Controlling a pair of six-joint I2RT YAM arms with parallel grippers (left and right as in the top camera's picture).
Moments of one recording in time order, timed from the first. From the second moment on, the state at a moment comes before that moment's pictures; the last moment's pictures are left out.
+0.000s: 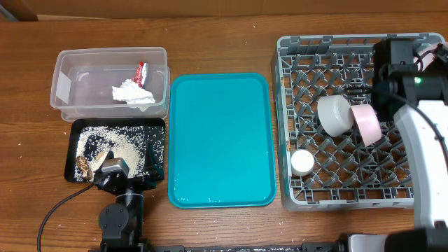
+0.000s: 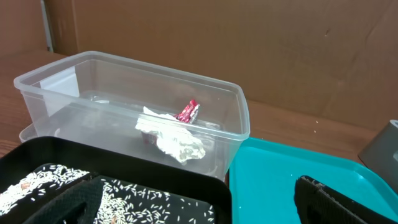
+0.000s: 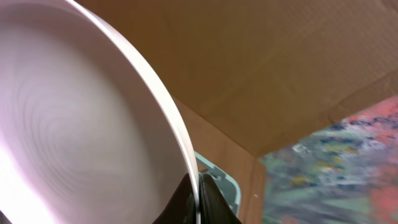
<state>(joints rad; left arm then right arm) 0.00 0.01 0.01 -0.07 -0.11 -0.23 -0.04 1.53 1.50 -1.26 1.17 0.65</state>
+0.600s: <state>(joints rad) 0.00 0.01 0.01 -0.07 -0.11 -0.23 -0.05 1.67 1.40 -1.27 1.17 0.62</state>
